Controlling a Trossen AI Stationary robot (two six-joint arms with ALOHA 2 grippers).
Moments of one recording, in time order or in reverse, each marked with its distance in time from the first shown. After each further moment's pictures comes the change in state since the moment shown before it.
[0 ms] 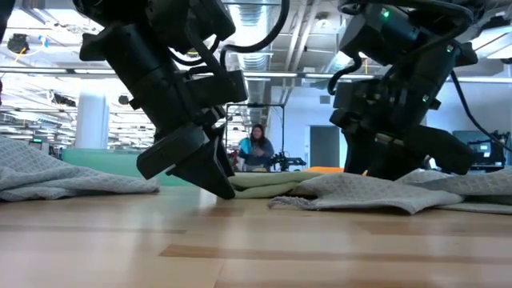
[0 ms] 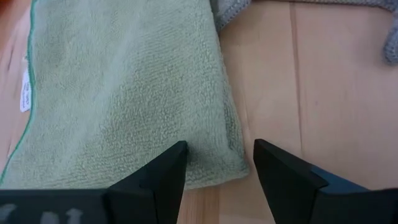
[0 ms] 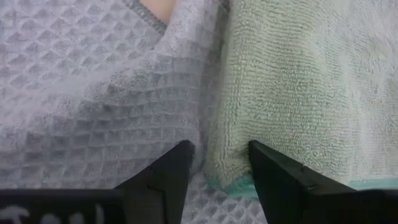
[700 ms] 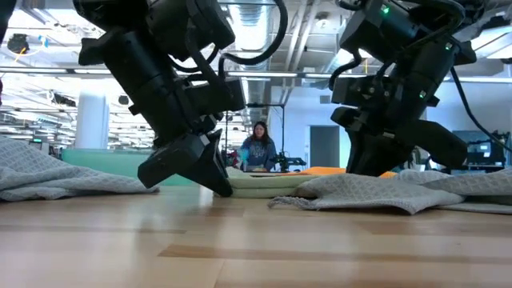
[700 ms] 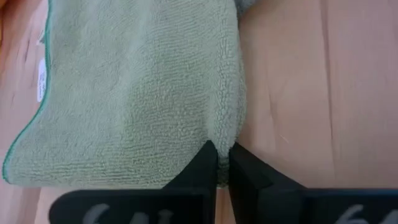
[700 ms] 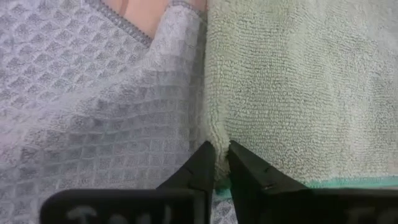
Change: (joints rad) left arm 0.002 0.005 -0.003 -0.016 -0.051 0.007; right arm 0.000 -0.016 -0.002 0.020 -0.001 0.048
